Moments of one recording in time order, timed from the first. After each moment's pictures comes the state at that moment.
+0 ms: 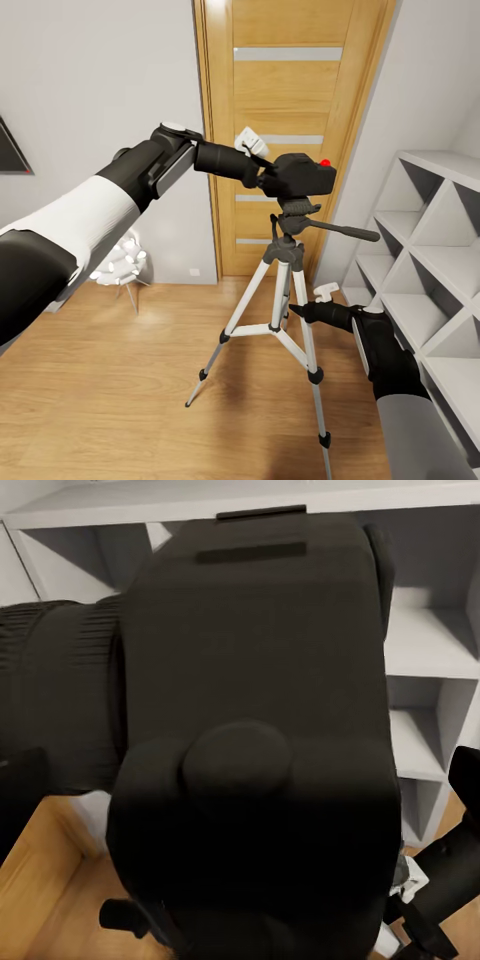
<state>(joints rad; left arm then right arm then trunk) -1.77 -0.06 -0.77 -0.55 0.49 0.39 -1.00 -0.68 -0.02 -0.19 -1.15 0.29 0.58 0.77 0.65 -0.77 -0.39</state>
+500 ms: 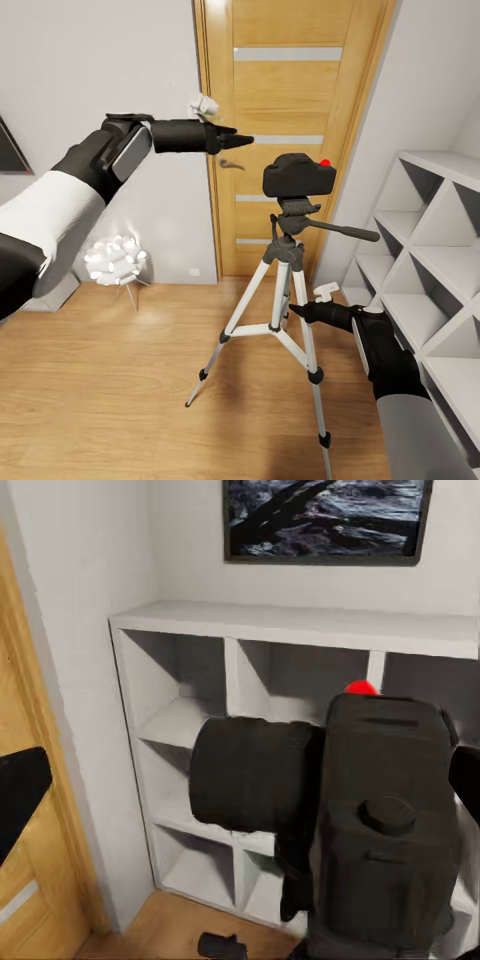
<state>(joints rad) -1.77 0.06 -0.57 -0.55 0.58 0.39 -0.98 -0.68 -0.02 -0.19 -1.15 0.29 0.58 0.77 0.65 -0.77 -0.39</state>
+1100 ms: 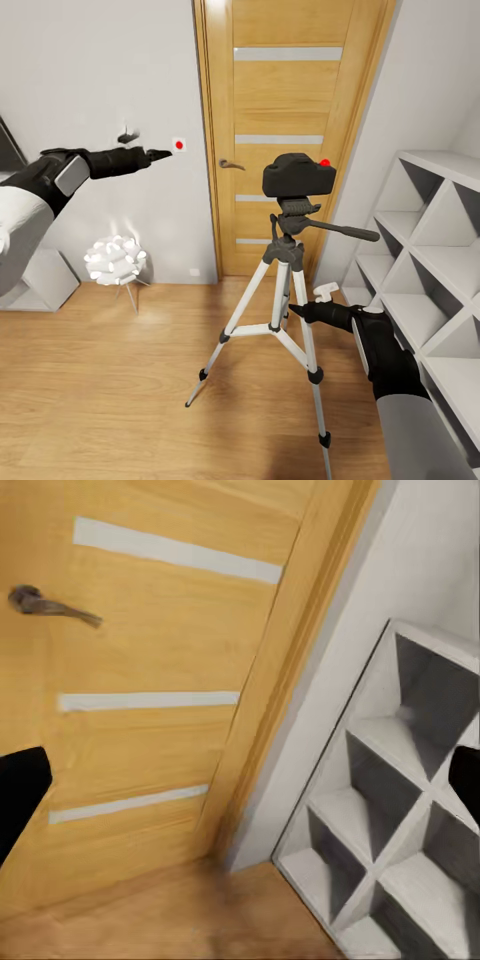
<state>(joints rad) -1.77 0.25 -0.42 -0.22 0.60 0.39 -0.74 -0.69 -0.02 -0.19 -1.15 0.29 0.58 0.77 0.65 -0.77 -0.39</state>
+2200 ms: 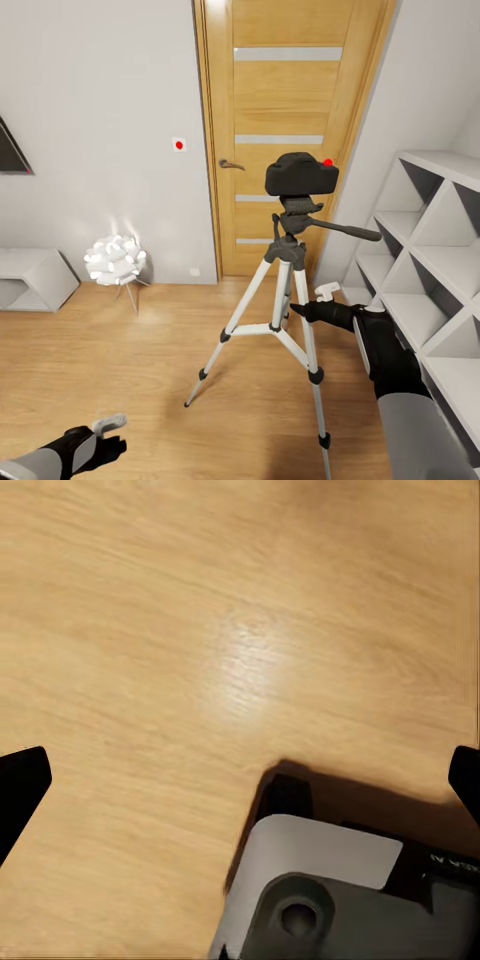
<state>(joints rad) -0.67 0.22 -0.40 0.00 0.62 0.30 -0.04 -0.69 -0.02 -0.20 -1.15 0.28 0.58 0.78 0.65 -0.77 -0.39</state>
